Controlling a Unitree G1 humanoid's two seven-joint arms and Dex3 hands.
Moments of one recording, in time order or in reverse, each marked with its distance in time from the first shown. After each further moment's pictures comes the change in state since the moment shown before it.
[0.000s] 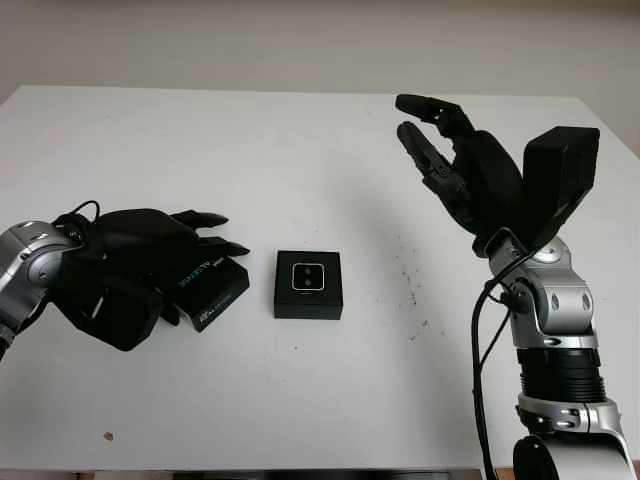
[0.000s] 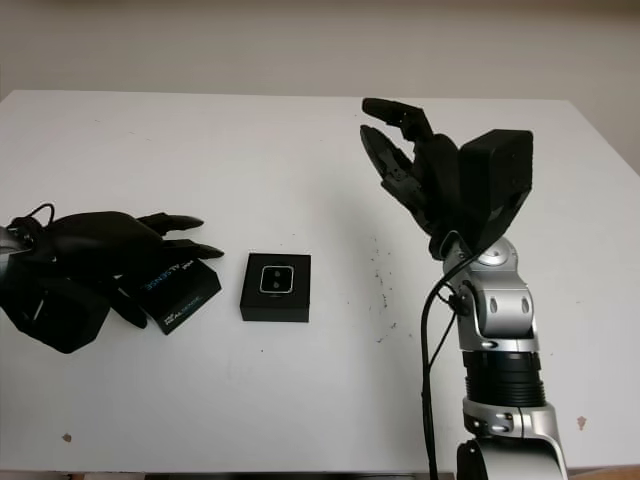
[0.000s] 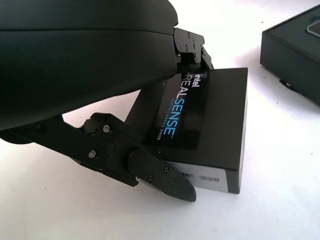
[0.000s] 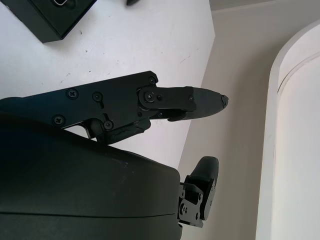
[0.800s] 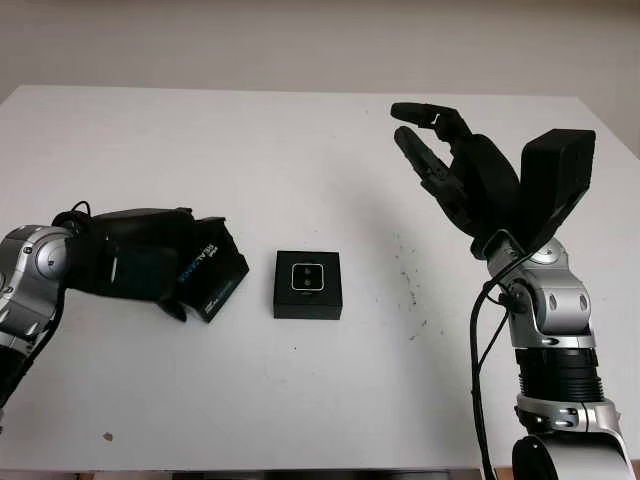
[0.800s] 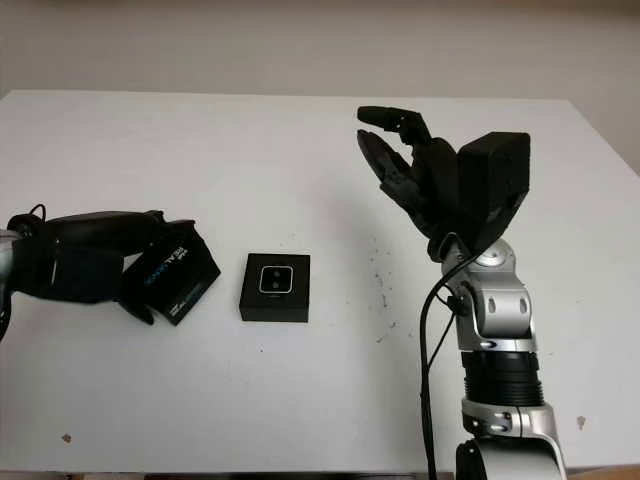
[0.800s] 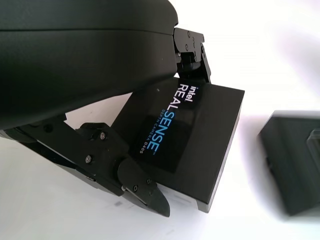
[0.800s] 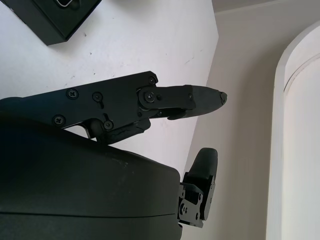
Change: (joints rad) left arm 0.071 -0.100 0.113 -0.233 -0.212 0.551 -0.051; right arm 0.001 0.004 0.000 0.036 0.002 -0.011 0.013
